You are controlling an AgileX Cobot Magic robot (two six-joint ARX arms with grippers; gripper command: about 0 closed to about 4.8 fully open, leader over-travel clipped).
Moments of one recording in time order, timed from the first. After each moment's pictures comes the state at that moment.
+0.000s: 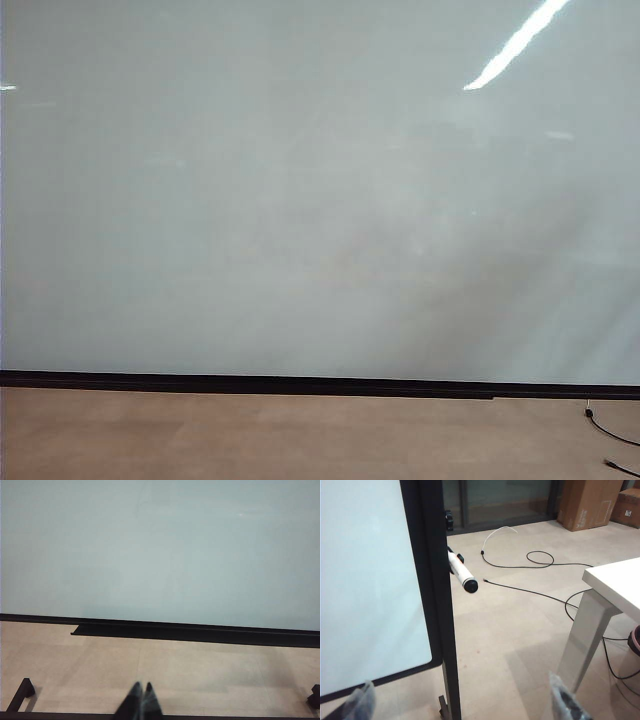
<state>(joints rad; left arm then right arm) 0.00 0.00 0.00 -0.15 0.02 -0.01 -0.13 0.56 0.12 0.28 0.29 0.07</state>
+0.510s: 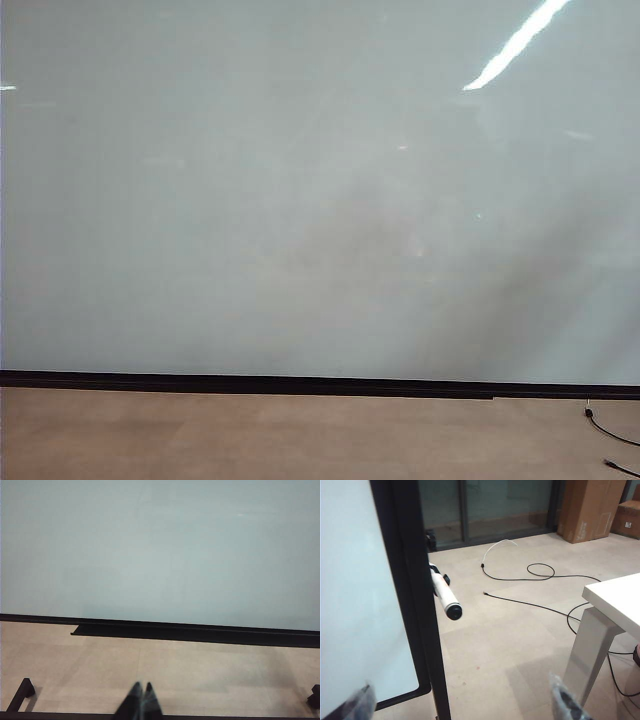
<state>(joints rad) 0.00 0.00 0.00 -0.15 0.02 -0.01 -0.30 0.88 0.12 0.65 0.11 0.05</state>
